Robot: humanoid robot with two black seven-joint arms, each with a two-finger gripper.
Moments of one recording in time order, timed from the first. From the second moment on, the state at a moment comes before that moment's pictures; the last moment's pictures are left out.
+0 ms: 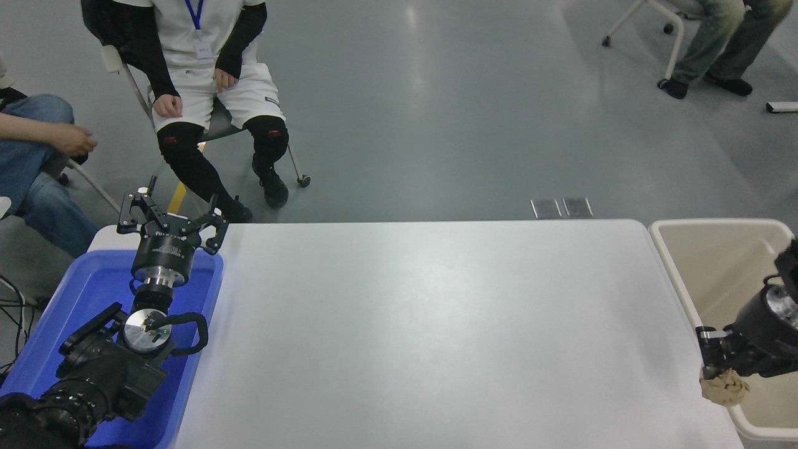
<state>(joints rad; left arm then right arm) -0.65 0.17 -0.93 -0.29 -0.23 -0.69 -0.38 1.75 -0.78 -1.07 1.20 -0.58 0.76 -0.07</state>
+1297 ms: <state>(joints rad) -0.65 0.17 -0.93 -0.29 -0.23 -0.69 -0.38 2.25 -0.78 -1.22 1.19 -0.57 0.79 -0.10</state>
